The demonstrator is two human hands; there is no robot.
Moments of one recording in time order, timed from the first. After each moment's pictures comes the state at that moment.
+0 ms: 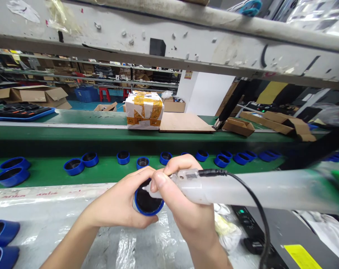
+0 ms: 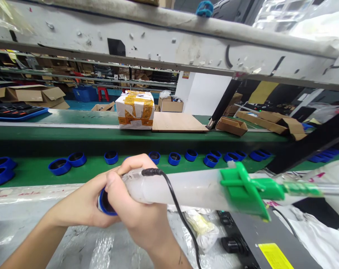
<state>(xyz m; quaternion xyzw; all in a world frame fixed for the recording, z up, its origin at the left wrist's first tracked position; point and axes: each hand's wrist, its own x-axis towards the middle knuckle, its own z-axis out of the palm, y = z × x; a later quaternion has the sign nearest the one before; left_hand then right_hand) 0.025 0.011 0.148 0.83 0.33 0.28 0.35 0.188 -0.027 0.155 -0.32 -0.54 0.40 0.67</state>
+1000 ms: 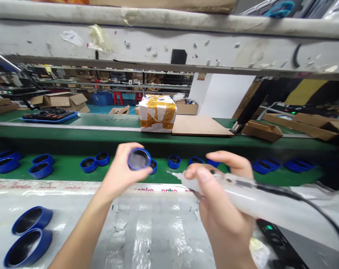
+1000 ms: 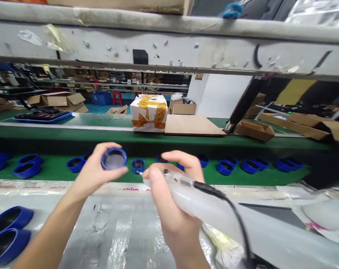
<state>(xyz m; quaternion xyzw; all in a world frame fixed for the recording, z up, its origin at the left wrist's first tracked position) -0.014 0.044 0.141 0.66 0.58 0.44 0.18 0.194 -0.027 0.162 -0.32 -0.50 0.31 0.74</state>
